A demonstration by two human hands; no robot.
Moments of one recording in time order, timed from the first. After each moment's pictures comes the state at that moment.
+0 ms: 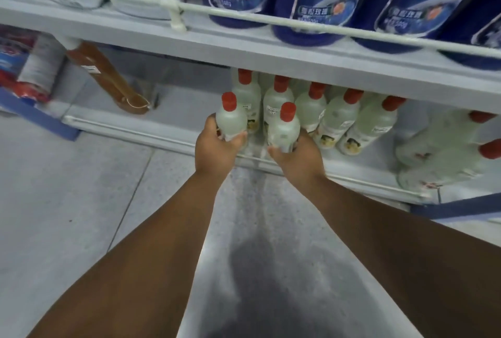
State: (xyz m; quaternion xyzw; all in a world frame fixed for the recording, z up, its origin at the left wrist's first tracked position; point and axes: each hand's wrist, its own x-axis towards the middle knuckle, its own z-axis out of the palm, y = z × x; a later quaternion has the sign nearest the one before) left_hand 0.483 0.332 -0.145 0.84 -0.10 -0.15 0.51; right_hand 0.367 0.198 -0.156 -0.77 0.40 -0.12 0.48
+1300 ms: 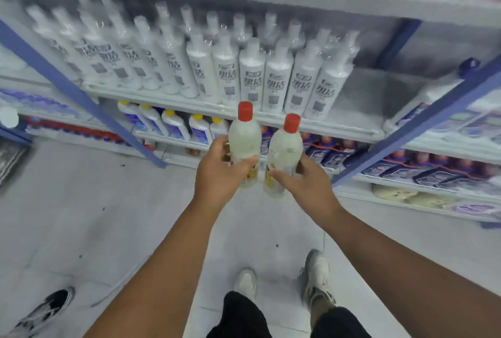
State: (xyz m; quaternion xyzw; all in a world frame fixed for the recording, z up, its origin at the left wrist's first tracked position) left_hand 0.298 0.461 0.599 0.81 -0.12 -0.23 0.52; right_hand 0.166 0.320 0.581 -0.73 0.35 -0.10 0.58
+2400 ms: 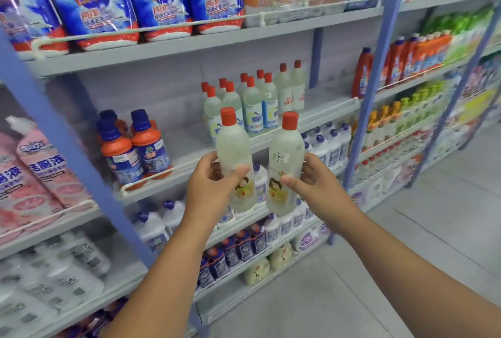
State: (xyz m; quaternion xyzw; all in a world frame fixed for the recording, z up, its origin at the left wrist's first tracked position) left_hand -0.159 0.078 0.911 0.61 -0.45 -0.30 0.58; right_hand -0.372 0.036 0.895 -0.61 0.40 -0.45 0.52
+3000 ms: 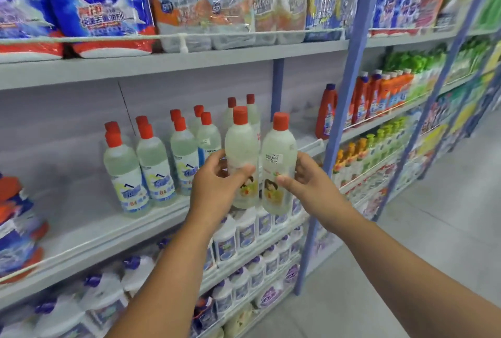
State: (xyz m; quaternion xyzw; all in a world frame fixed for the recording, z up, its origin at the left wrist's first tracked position) left_hand -0.273 -0.184 0.912 0.56 -0.50 -0.31 0.58; right_hand -0.473 -0.201 0.912 -0.64 0.41 -0.46 0.46
